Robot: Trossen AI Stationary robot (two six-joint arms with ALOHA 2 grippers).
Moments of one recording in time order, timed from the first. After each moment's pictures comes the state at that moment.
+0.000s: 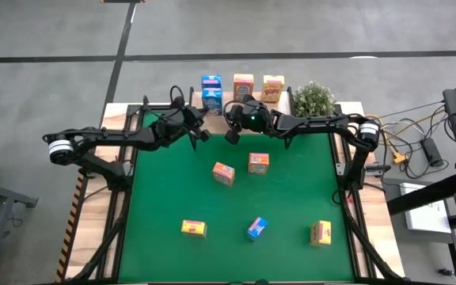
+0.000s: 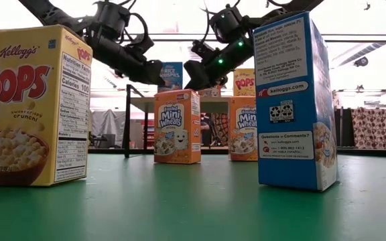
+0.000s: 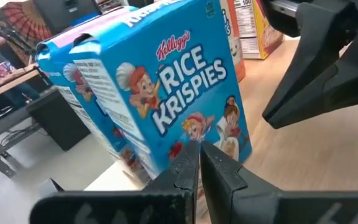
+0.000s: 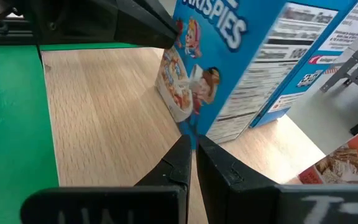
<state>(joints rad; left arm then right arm) 0.41 1.37 0.67 0.49 -0.41 0.24 -0.36 1.80 1.23 0.19 0.18 -0.19</state>
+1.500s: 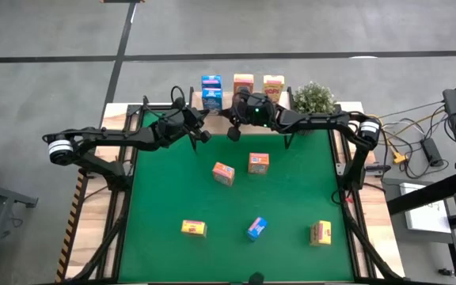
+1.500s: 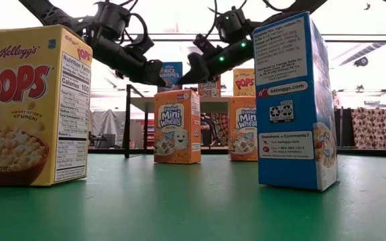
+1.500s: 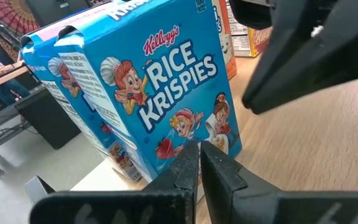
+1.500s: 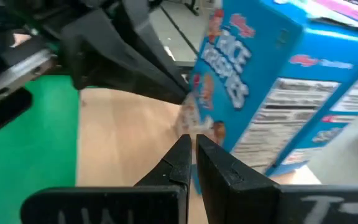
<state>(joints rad) 0.41 1.37 0.67 0.47 -0.38 0.22 -0.42 1.80 1.23 0.30 -0.05 -0.26</state>
